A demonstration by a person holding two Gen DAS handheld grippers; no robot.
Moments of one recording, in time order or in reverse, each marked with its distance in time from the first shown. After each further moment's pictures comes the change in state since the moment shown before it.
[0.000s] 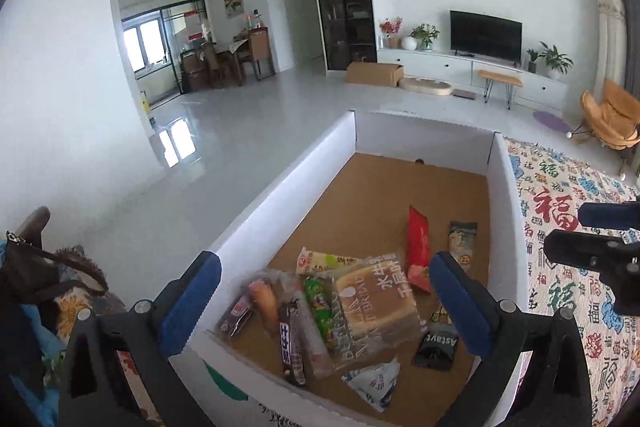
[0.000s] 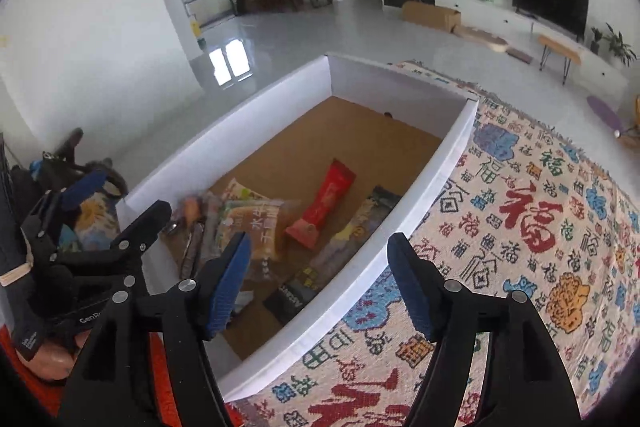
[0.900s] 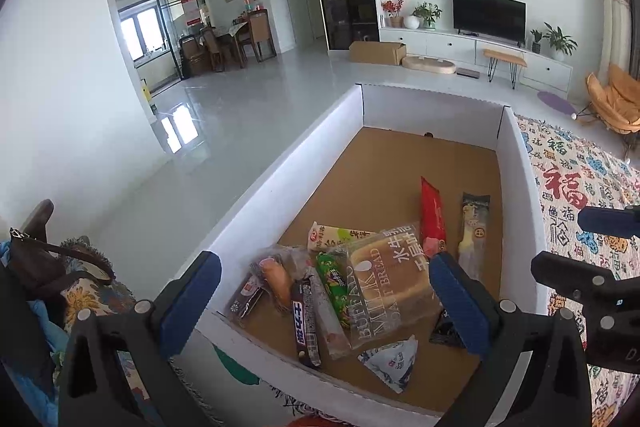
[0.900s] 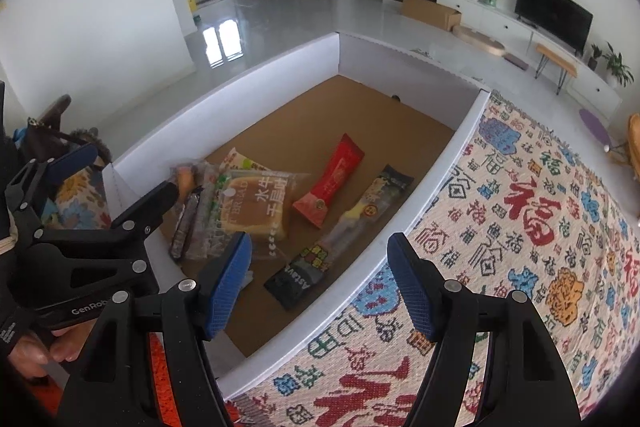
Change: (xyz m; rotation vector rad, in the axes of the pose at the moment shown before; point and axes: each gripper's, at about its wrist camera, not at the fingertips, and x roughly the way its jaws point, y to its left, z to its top) left arm 0.003 0.016 -0.007 0.023 0.067 0.006; right arm 0.019 0.033 -0.017 -0.069 0.042 -0.066
